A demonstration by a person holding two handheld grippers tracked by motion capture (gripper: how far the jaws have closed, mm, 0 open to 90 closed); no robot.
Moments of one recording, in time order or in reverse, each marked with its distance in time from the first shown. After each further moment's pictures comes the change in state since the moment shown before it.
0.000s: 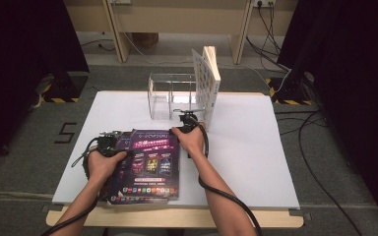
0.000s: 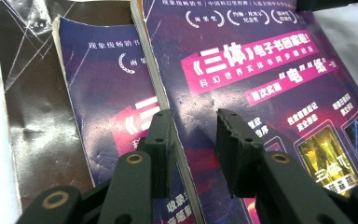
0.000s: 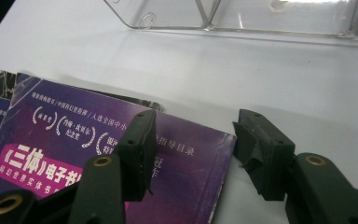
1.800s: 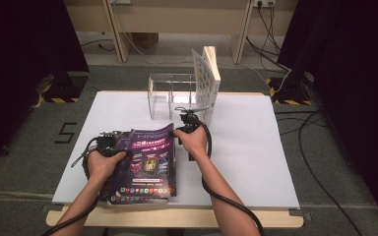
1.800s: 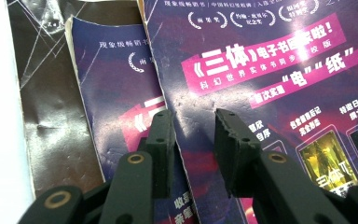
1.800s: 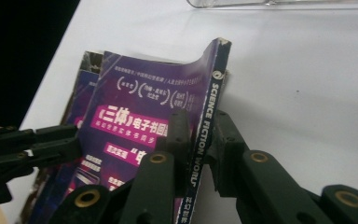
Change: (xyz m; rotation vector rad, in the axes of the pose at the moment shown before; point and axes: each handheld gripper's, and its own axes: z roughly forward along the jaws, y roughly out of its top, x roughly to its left) left arm 0.003 -0.001 -0.002 -0.005 0.014 -0.006; right arm 0.019 -0.001 -0.040 0.078 0.166 0.043
